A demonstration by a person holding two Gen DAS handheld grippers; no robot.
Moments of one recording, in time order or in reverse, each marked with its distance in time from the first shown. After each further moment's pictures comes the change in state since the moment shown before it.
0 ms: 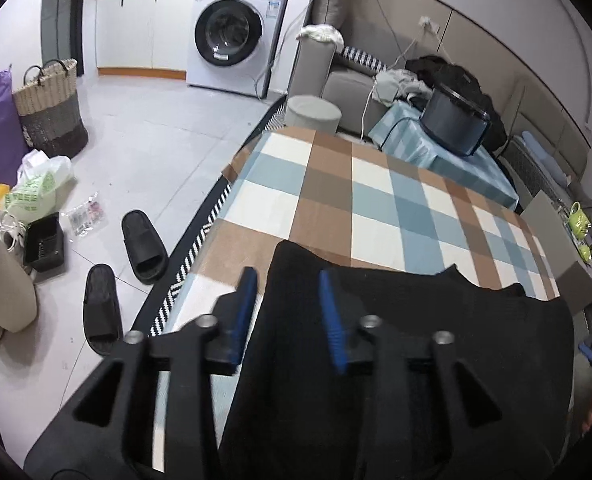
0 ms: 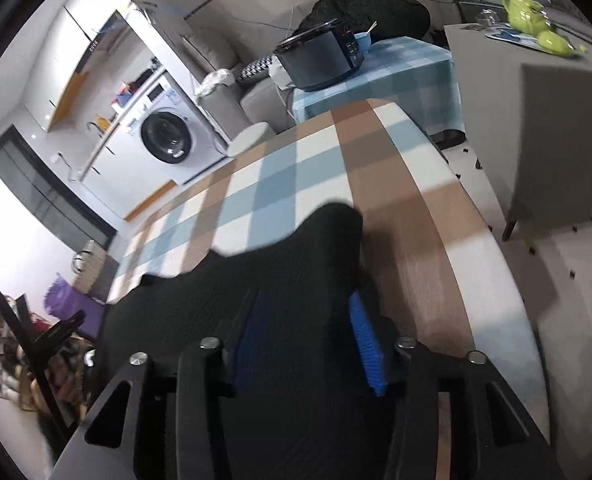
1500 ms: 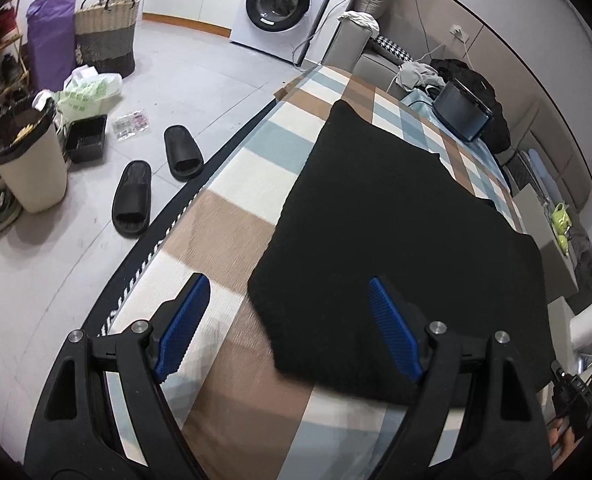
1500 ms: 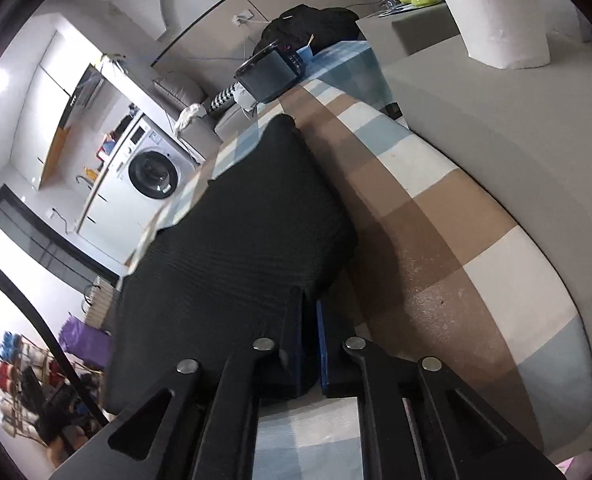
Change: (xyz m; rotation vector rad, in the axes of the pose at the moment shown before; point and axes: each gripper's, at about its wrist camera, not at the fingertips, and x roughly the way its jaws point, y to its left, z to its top) left arm -0.192 0.057 -0.208 -0.186 0.105 0.009; right arm -0.121 -0.012 -0.185 0.208 -0.112 -0.021
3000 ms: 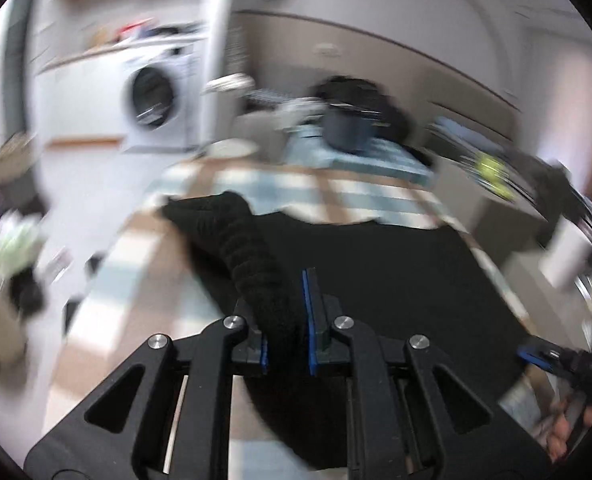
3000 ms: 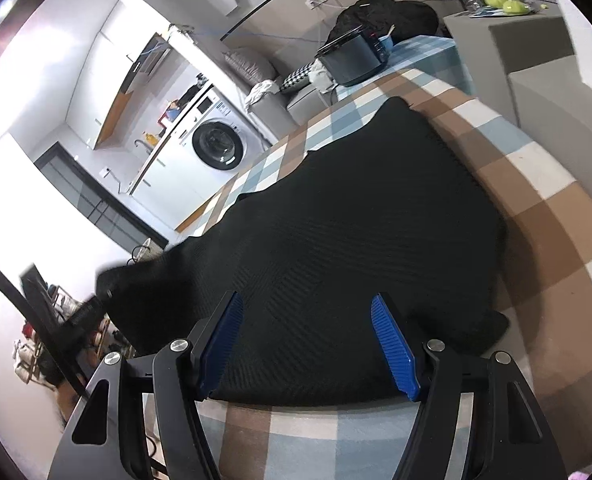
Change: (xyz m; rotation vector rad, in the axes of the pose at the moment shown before) left arm -0.006 -0.204 0.011 0.473 -0.244 -0.225; right arm 0.006 0.070 -0.020 -0.135 0.053 0.195
